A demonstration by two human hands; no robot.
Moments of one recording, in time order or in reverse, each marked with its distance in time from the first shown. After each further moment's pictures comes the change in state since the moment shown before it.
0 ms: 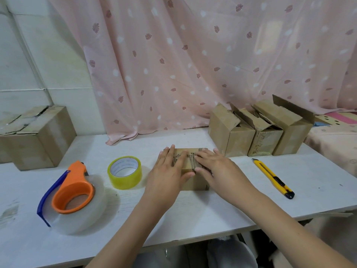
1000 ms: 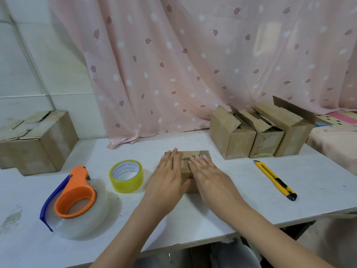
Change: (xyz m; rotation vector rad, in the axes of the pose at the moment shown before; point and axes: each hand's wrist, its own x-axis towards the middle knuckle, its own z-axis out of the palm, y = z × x) left_hand -0.008 -0.004 0.001 -0.067 0.085 0.101; right_hand -0.006 -0.009 0.044 -0.276 0.149 -0.012
